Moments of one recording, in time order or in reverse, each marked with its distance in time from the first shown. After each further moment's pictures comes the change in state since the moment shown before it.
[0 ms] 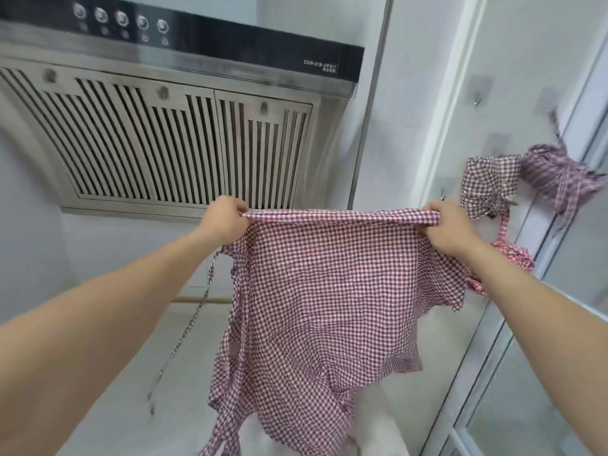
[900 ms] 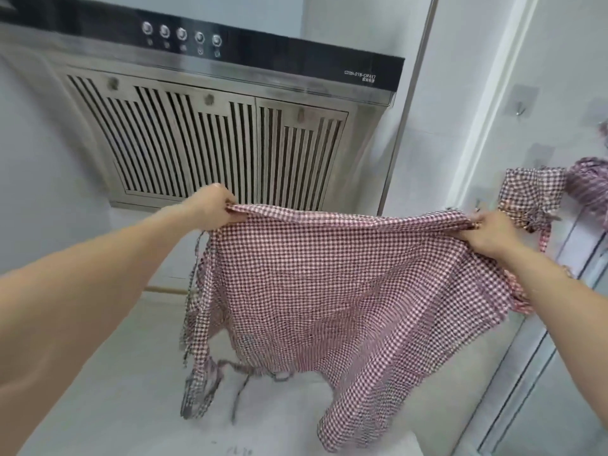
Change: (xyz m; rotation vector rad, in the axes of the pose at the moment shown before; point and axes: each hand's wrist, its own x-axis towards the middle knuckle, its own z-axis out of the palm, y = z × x) left_hand -0.003 -0.046 -0.084 0.273 -0.181 0.016; right_hand 0.013 0.003 -0.006 0.049 0.008 0.140
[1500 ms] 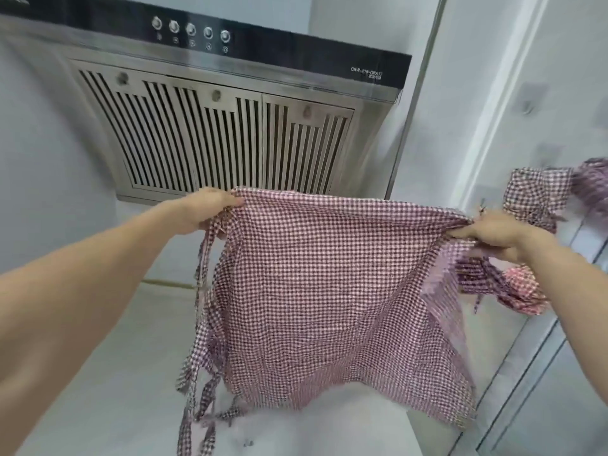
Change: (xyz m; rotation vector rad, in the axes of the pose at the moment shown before) left_hand -0.017 -0.006 -0.001 -0.786 -0.134 -0.268; right_hand 0.003 -0.014 -0.012 0.449 -0.365 0.357
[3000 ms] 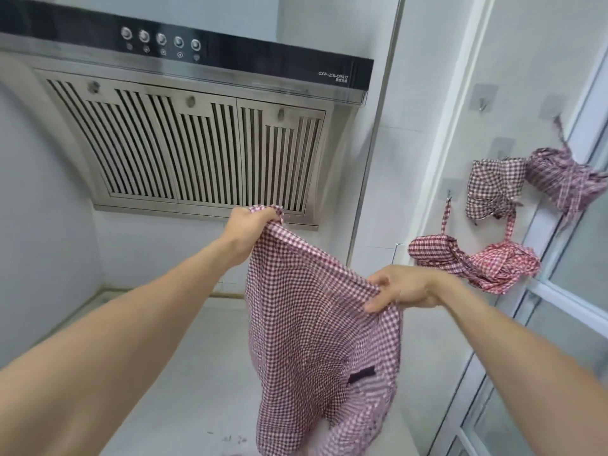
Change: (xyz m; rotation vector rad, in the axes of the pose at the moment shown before) left_hand -0.027 0.006 0.111 -0.398 0.048 0.174; right_hand -0.071 0.043 0.090 -0.308 -0.756 -0.023
